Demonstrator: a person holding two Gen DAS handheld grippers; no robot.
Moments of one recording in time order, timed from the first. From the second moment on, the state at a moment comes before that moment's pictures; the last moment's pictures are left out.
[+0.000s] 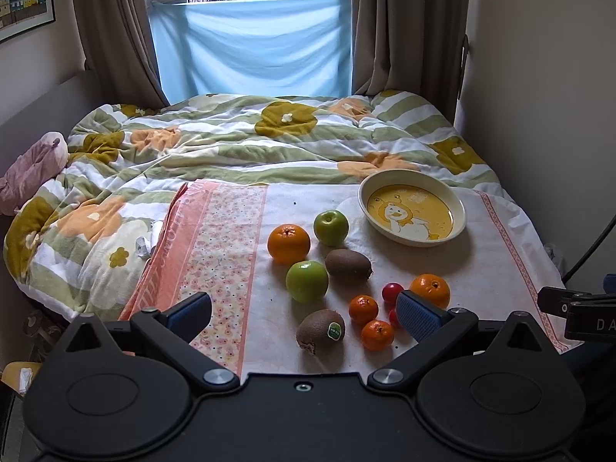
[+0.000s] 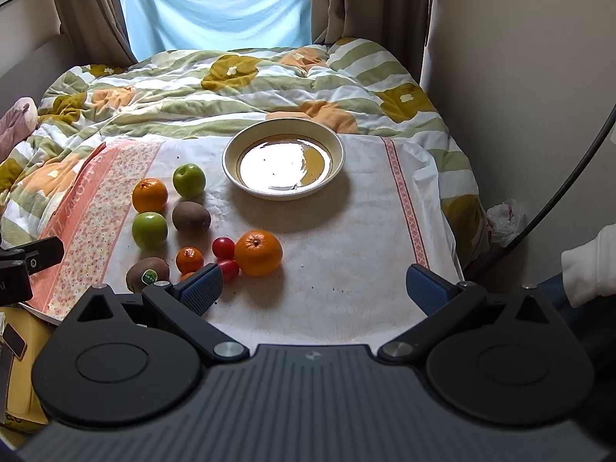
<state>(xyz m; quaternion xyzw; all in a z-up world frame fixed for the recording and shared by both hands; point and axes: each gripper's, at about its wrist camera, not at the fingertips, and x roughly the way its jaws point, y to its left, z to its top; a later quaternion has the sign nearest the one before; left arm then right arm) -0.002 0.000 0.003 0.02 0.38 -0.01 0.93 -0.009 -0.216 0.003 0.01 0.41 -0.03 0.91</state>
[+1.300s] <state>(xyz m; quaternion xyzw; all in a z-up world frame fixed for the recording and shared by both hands) 0.006 0.000 0.002 0.02 0.38 -0.02 0.93 -0.002 -0.212 0.001 0.01 0.41 -0.03 0.91</state>
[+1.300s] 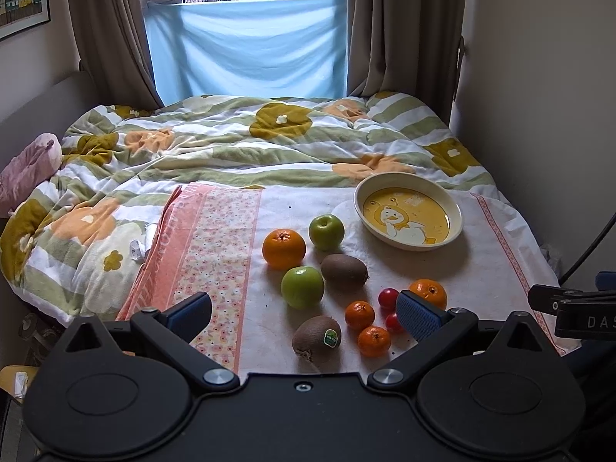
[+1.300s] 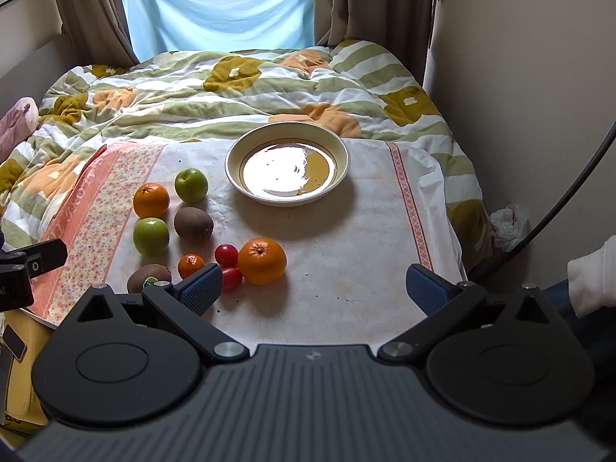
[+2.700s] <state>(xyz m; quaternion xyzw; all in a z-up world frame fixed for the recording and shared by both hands) 0.004 0.004 0.008 0.02 0.37 -0.02 0.93 0.005 -0.215 0.000 0.00 0.41 0.01 0.91</state>
